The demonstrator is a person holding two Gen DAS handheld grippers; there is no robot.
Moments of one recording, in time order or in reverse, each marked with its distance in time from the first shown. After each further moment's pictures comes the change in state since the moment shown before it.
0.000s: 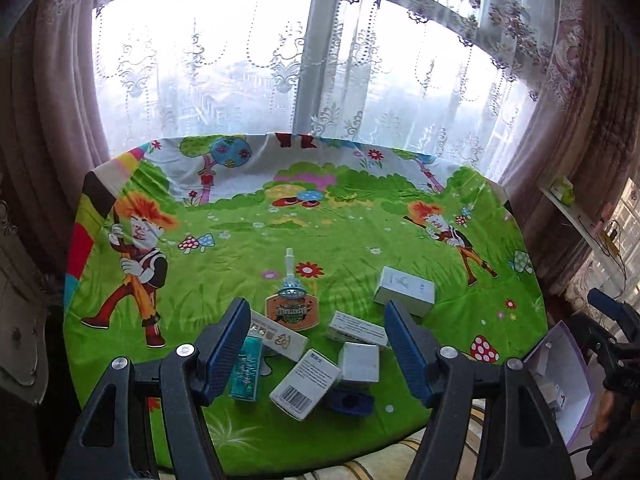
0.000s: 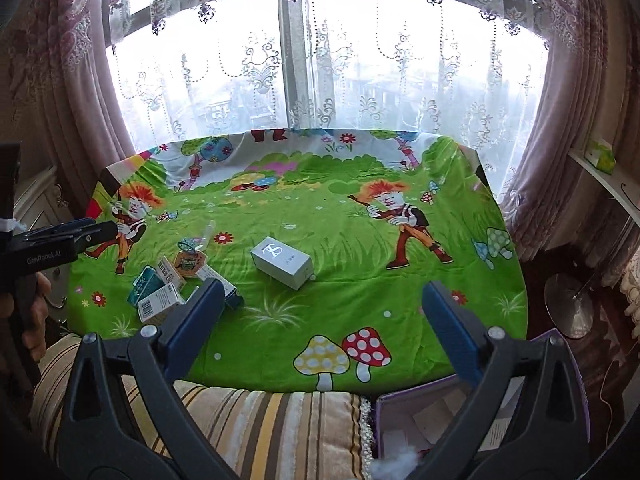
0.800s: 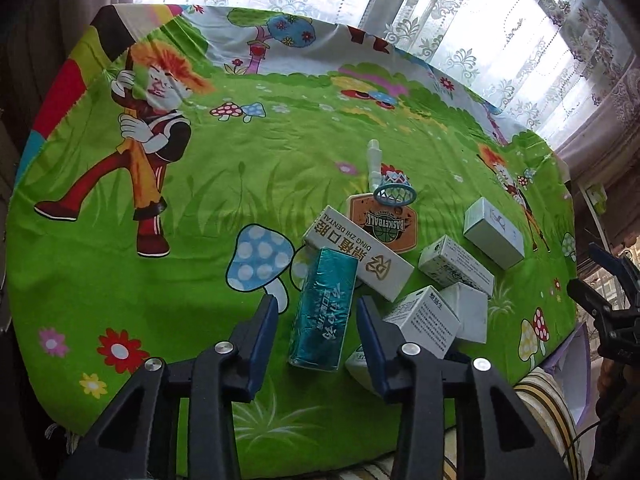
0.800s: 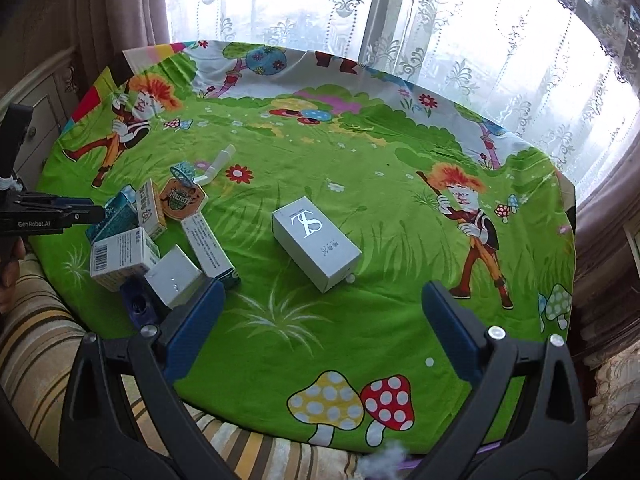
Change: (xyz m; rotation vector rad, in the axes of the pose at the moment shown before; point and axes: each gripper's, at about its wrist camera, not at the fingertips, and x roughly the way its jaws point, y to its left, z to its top) left arm 0.100 0.078 -0.061 -0.188 0.299 -0.010; right arm 0.135 0.046 0.006 -0.343 0.217 0.068
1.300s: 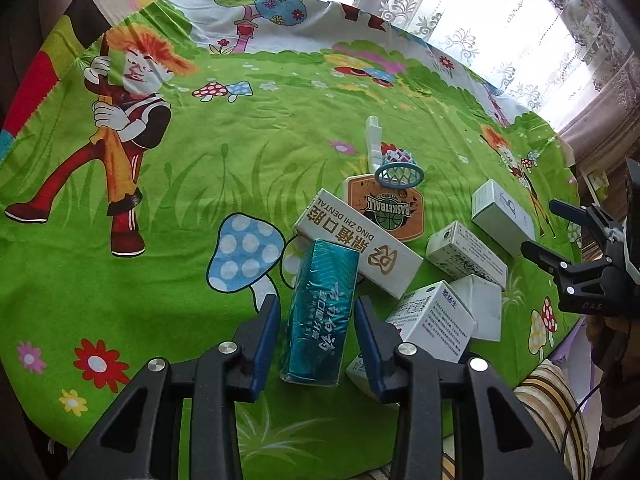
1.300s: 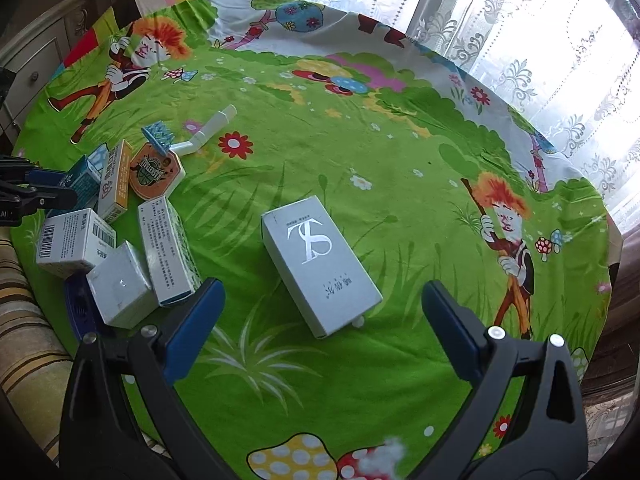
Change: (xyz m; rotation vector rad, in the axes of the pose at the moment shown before) left arm 0.025 -0.001 0.004 0.023 0.063 -0.006; right arm 0.077 0.002 0.022 -0.144 0.095 0.054
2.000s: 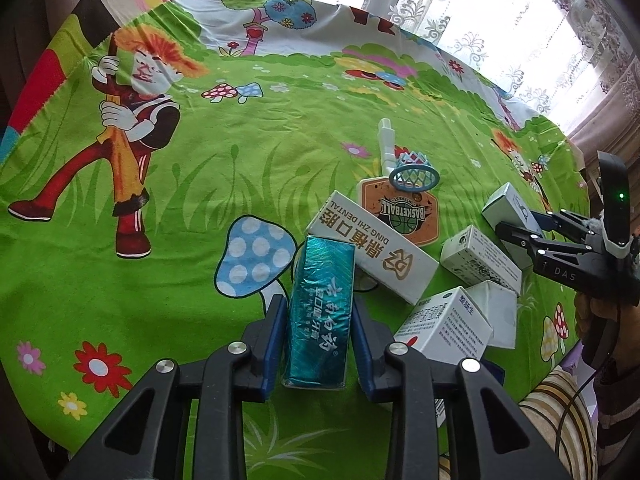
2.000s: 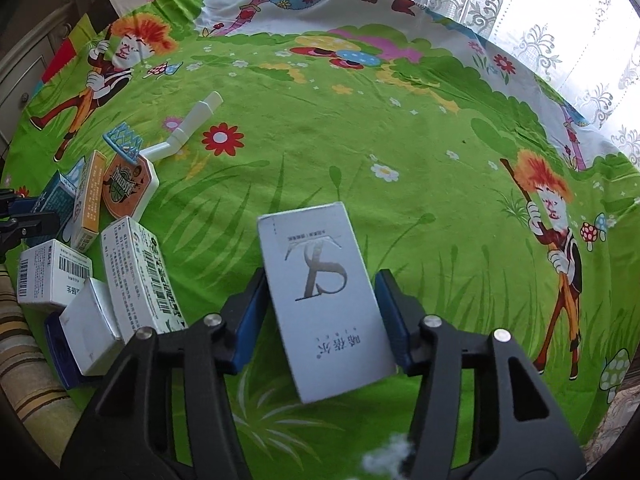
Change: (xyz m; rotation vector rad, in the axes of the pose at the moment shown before) left arm 0.003 0.004 -0.002 -0.015 -0.033 0.038; right arm 0.044 -0.005 0.006 0.114 0.055 0.092
